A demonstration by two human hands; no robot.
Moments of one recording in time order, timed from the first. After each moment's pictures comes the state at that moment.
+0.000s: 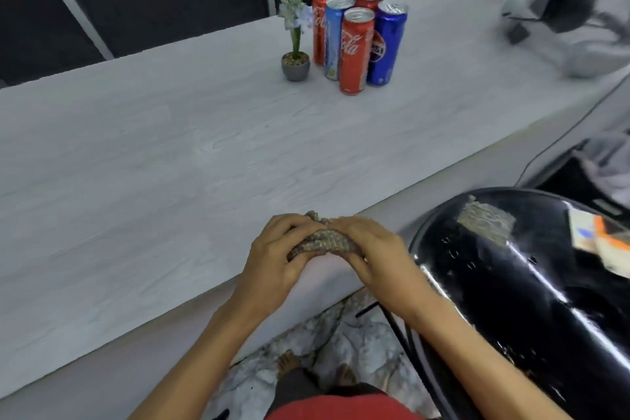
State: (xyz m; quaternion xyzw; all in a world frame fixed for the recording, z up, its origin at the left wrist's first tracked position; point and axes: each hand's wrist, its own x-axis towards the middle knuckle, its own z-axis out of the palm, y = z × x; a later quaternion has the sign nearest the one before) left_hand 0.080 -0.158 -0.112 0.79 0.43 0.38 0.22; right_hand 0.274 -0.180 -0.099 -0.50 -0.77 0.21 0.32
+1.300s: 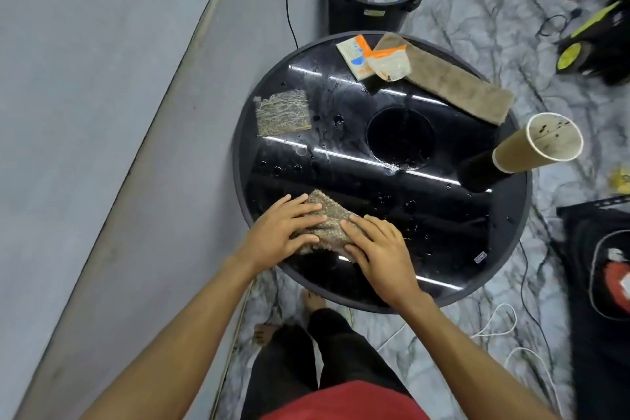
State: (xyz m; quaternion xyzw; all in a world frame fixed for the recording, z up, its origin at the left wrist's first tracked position) left_hand 0.326 -0.141 -0.292 0.95 0.01 -0.01 0.31; right_hand 0.415 -0.368 -0.289 -0.89 -0.42 0.08 0.17
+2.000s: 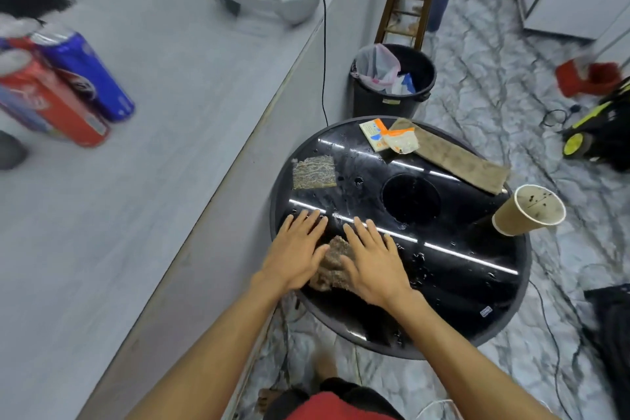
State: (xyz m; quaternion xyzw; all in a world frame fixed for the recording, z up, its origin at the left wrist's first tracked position) left_hand 0.325 -0.149 -0.197 0.98 0.15 -0.05 0.13; right_hand 0.423 -0.308 -0.200 -0.88 -0.44 0.16 0.06
